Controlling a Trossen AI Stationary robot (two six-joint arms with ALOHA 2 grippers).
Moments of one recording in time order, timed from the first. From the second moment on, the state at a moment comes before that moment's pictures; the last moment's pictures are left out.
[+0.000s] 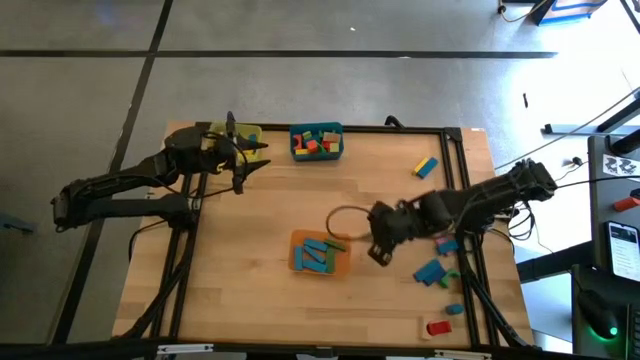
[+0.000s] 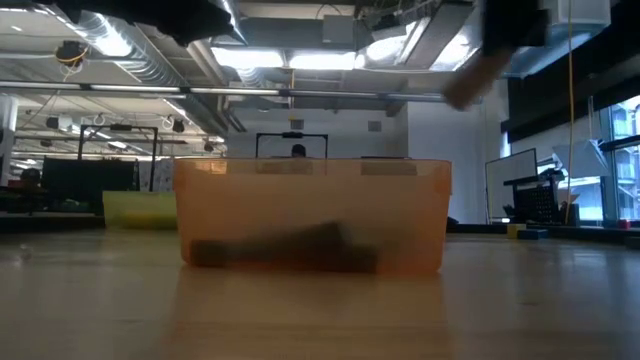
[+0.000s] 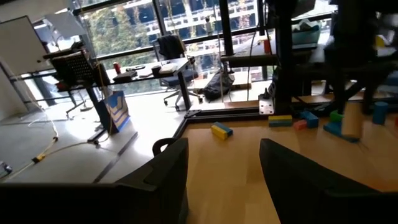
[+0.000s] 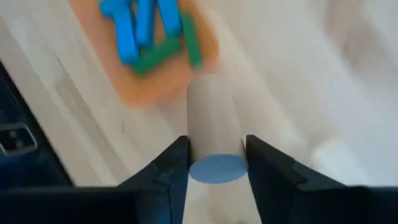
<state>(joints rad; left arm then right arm) 0.39 0.71 0.66 -0.03 0.12 0.22 0.35 1.50 1.37 -1.08 0.10 0.92</state>
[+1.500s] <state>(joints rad) 0.16 1.05 0.66 0.23 0.13 0.43 -0.01 1.56 1.27 -0.03 0.07 -0.14</state>
